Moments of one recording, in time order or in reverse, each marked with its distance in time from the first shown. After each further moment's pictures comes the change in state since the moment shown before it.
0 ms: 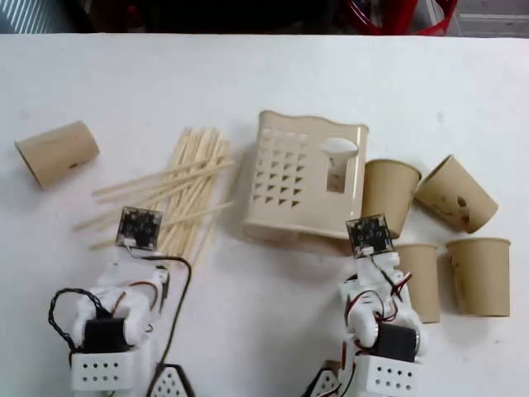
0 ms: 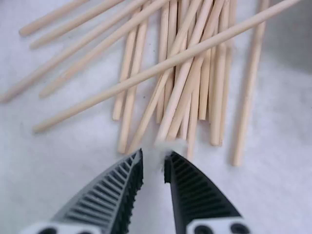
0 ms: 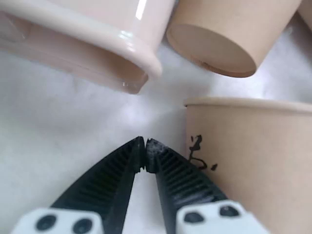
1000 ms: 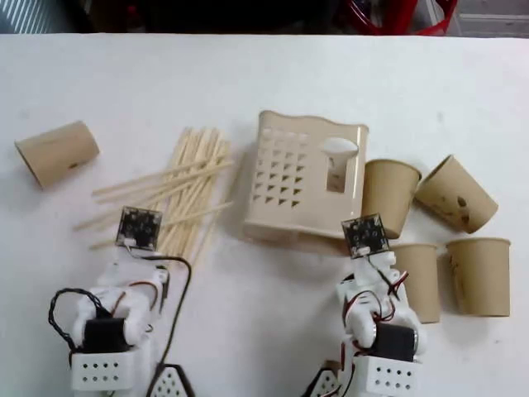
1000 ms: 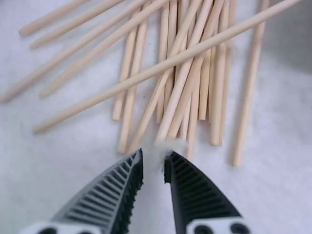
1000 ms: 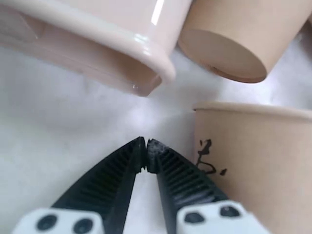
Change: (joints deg) left arm 0.0 0.0 0.0 0.0 0.0; right arm -1.8 0.0 0.0 0.0 0.0
